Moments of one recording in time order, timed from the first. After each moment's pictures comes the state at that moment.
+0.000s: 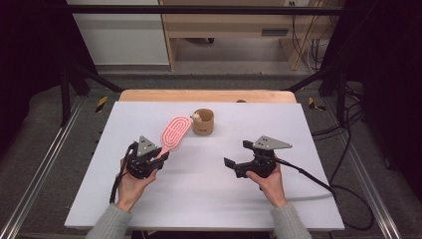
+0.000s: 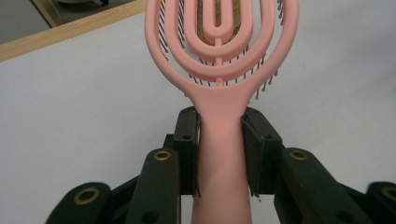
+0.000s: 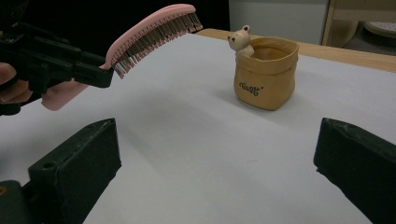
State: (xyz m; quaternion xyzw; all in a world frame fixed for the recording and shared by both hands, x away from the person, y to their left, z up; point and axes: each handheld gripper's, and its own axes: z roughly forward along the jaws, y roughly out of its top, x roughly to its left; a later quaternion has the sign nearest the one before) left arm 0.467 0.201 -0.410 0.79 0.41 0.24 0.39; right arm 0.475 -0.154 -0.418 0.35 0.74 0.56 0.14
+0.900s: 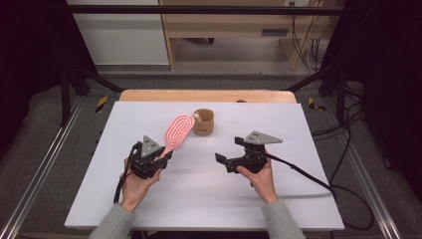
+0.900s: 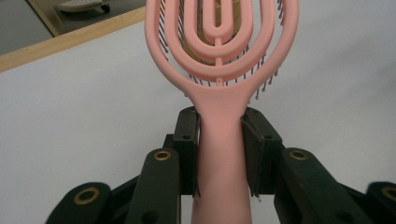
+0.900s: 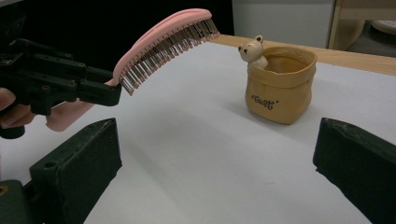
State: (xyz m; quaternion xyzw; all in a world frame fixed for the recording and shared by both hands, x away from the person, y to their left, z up) left arm 0.467 0.190 -0.410 0.79 0.40 0.26 0.39; right arm 0.486 -0.131 -0.413 0.36 0.73 0.56 0.13
